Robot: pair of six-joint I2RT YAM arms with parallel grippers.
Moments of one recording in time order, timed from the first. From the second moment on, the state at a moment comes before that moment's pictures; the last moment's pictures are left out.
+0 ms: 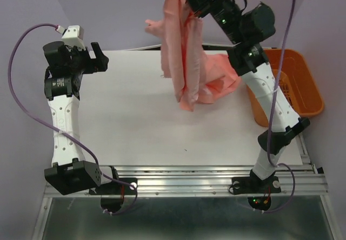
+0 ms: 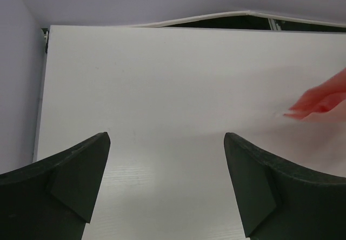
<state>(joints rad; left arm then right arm) 0.21 1.30 1.52 -0.56 0.37 -0.05 0.54 1.81 2.36 0.25 -0.29 0.47</state>
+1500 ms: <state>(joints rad) 0.27 1.54 1.13 -0.69 0.44 0.32 0.57 1.80 1.50 -0.22 -0.35 0.02</state>
